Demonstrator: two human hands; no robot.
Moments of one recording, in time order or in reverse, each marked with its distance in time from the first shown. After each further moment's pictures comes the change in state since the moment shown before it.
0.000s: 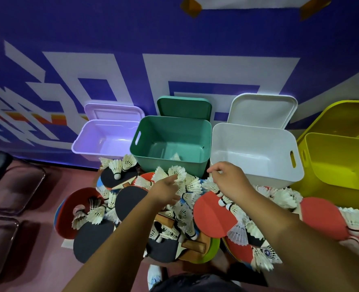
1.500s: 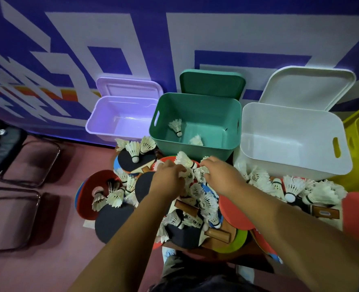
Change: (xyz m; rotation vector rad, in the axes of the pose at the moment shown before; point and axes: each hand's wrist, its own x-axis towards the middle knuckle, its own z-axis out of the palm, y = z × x) left_hand 0.020 -0.039 -0.053 0.865 0.220 0.298; right_hand 0.048 0.009 0.116 -0.579 -0.241 -0.302
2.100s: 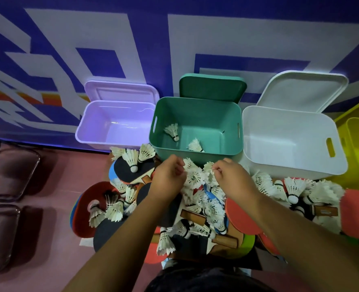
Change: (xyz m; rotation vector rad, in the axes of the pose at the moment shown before) left_hand 0.015 -0.014 -0.032 -0.607 0.109 0.037; right_hand -0.003 -0.007 -0.010 0.093 0.216 0.164
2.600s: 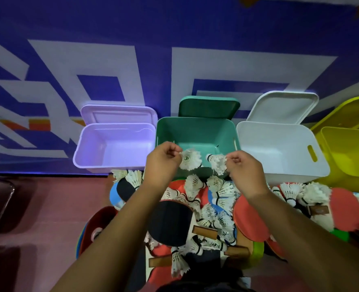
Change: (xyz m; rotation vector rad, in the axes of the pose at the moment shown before) left_hand 0.058 0.033 -0.080 -0.279 0.071 0.066; right_hand 0.012 -0.066 -0.052 0.525 0.371 0.421
